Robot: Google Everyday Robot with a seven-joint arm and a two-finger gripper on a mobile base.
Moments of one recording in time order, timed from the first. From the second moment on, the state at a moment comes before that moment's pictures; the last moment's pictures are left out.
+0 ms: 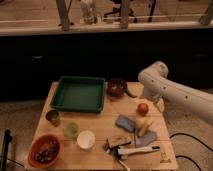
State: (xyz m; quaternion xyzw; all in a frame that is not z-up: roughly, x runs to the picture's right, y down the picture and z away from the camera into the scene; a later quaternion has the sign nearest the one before) arm 0.266 0.098 0.810 -0.31 -0.03 -0.38 0.87
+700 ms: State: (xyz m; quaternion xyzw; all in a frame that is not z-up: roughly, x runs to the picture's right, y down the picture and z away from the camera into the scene) arm 0.247 0.120 0.851 -0.30 -0.08 -0.40 0.86
